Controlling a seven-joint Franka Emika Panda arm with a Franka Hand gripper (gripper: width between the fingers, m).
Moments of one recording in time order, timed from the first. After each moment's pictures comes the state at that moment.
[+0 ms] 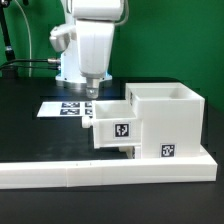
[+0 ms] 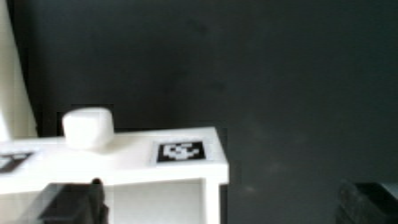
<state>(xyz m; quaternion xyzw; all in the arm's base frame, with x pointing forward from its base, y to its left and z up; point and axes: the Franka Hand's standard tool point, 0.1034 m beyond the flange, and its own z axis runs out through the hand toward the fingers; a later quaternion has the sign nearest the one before) 0.539 -0.021 0.113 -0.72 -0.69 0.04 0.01</state>
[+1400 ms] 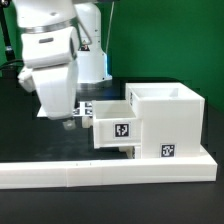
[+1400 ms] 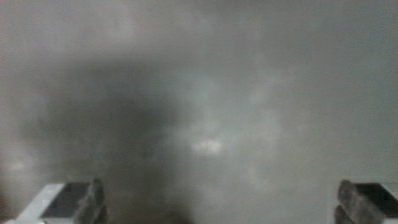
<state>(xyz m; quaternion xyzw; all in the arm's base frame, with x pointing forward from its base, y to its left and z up) 0.534 -0.039 0.057 -0.73 -0.67 -0.02 0.11</state>
